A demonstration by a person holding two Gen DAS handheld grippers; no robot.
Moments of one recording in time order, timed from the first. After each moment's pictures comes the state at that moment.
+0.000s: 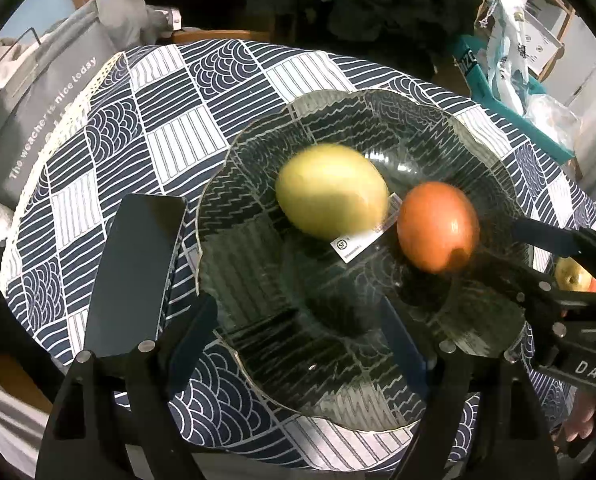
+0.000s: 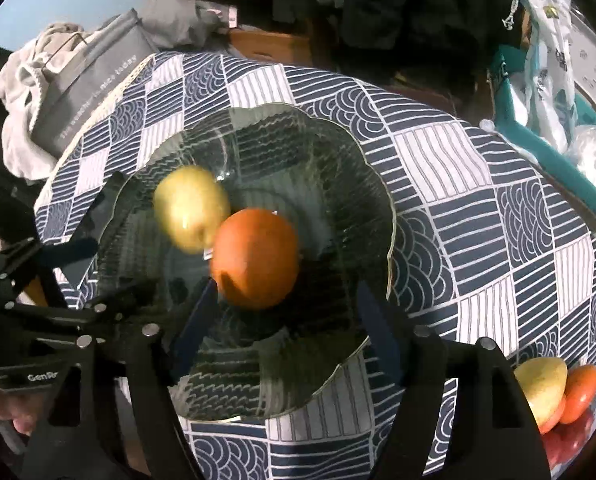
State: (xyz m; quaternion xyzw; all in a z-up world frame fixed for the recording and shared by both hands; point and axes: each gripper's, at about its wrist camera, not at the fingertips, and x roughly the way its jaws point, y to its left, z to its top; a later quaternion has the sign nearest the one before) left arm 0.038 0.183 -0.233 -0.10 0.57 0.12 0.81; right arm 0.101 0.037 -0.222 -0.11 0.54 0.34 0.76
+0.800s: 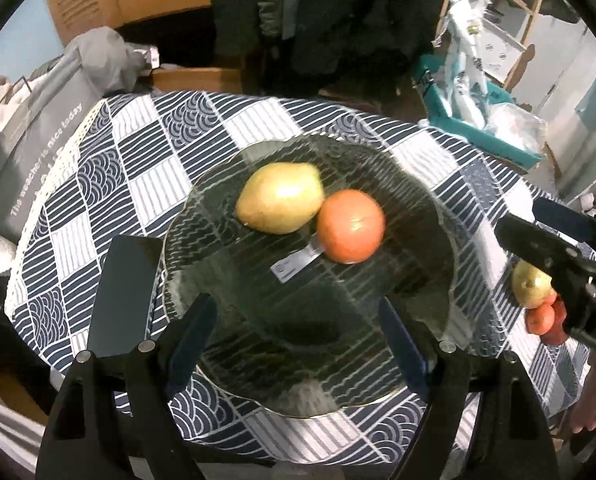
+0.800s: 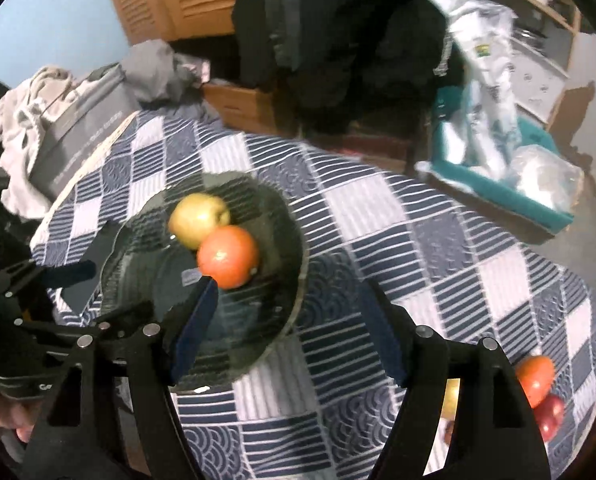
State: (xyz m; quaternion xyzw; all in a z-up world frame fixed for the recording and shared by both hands) left arm 0.041 0.146 -0.186 -0.09 0.53 0.09 0.84; right arm 0.096 -0.011 -0.157 -0.09 0.47 0.29 0.83
